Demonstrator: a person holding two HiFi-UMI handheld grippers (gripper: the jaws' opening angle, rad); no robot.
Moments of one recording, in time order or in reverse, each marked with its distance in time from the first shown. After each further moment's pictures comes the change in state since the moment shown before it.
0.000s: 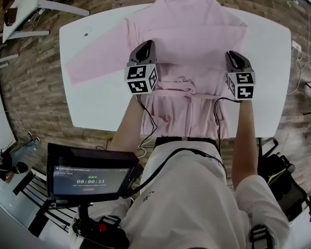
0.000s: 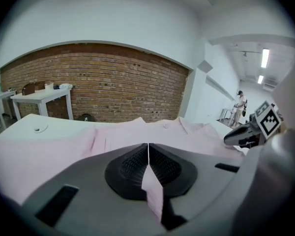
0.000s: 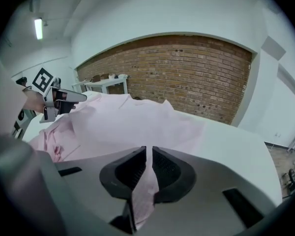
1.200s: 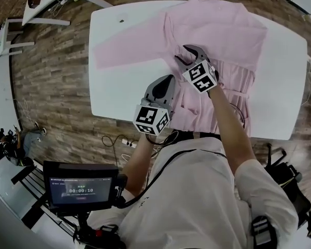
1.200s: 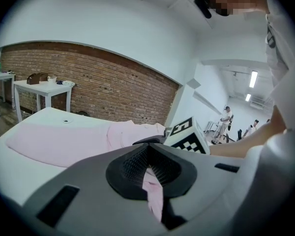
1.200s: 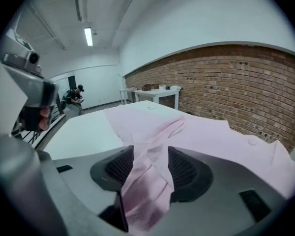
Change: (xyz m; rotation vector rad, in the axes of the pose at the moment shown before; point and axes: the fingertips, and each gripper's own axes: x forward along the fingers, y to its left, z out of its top) left arm -0.186 -0.018 -0.022 -0.080 -0.085 -0.143; right arm 0.060 0.312 0.102 -0.296 -0.179 0.434
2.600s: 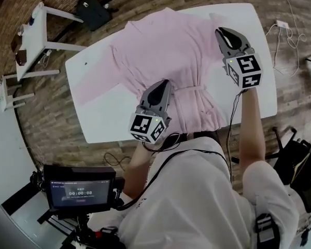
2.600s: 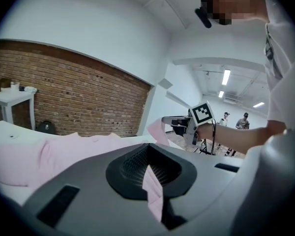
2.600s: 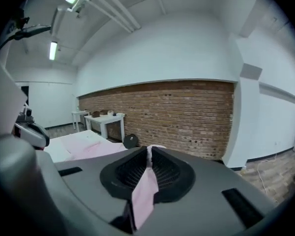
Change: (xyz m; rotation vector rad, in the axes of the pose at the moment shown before) left arm 0.075 -0.208 0.037 0.141 -0.020 -0.257; right arm -0.364 -0.247 -0.043 0.225 -0.253 -0.542
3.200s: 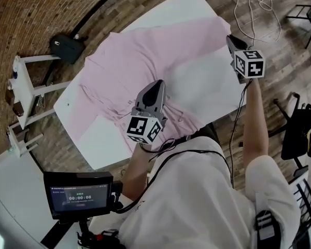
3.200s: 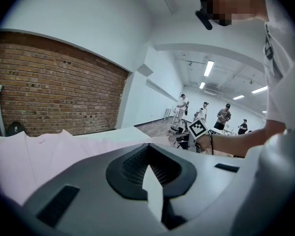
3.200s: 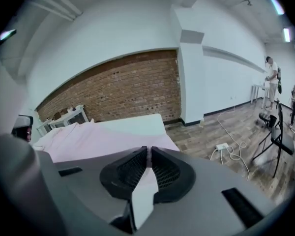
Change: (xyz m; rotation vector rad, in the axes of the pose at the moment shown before) left arm 0.125 -0.107 -0.013 0.087 0.124 -0.223; right arm -0.132 -0.201 -0.204 0.370 0.274 -0.331
